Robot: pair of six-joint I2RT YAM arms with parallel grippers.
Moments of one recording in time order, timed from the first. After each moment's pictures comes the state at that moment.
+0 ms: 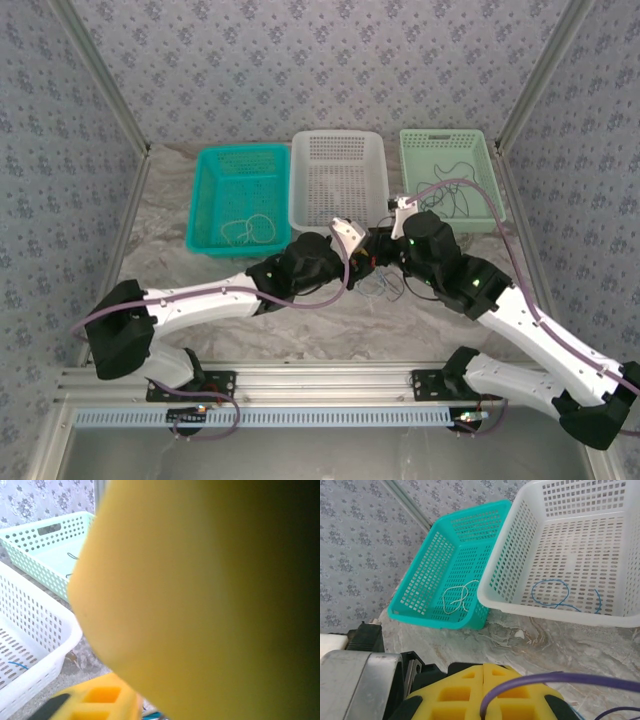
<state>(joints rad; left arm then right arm) -1.10 1.45 0.93 0.29 -0.02 -0.20 0.81 0.93 1.02 -0.53 0.13 0.59</state>
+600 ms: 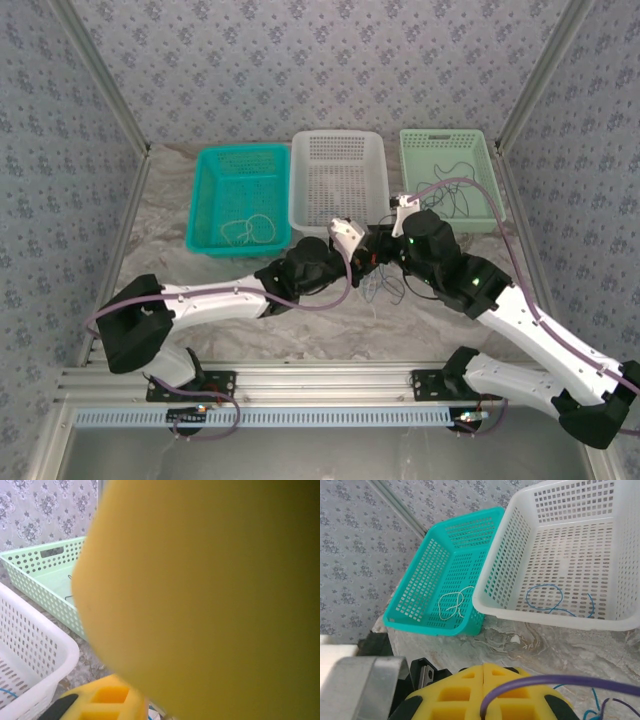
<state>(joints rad) -1.10 1.51 0.87 0.53 -0.03 -0.22 0.81 0.94 1.03 -0.53 0.16 0.60</state>
